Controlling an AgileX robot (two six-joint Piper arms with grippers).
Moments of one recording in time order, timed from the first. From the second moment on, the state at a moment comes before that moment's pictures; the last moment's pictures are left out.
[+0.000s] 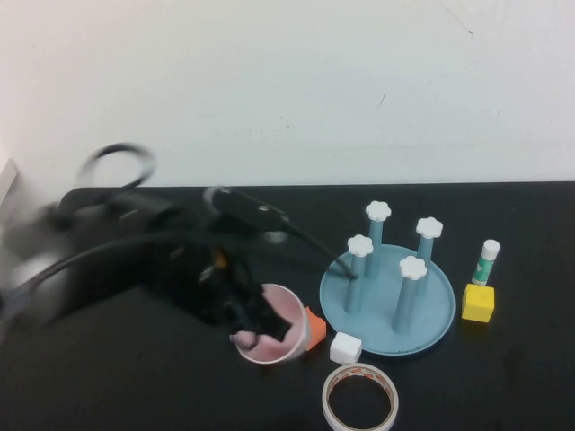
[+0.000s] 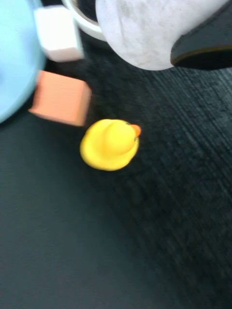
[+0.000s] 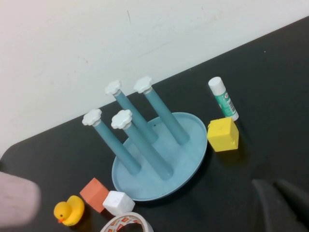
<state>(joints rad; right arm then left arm) -0.02 -0.01 0.03 0.53 0.40 -0.01 -0.58 1.70 -1.12 -0.15 0.58 0.12</state>
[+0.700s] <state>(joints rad) -0.02 0.04 0.03 1.41 0.61 -0.78 -0.58 0.79 -0.34 -0.14 -0.38 0.28</state>
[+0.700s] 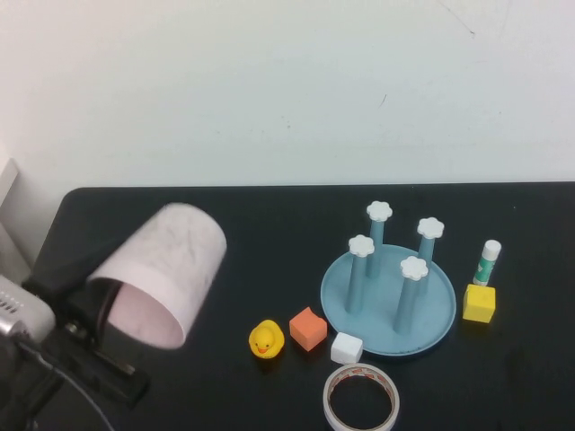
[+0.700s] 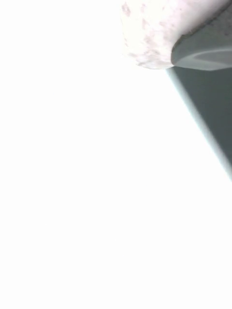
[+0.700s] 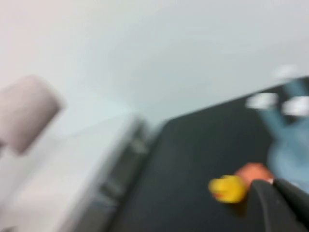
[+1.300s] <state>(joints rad) 0.03 0.92 -0.41 1.69 1.13 -0.89 -0.58 1.03 -0.33 -0.14 -0.93 0.17</state>
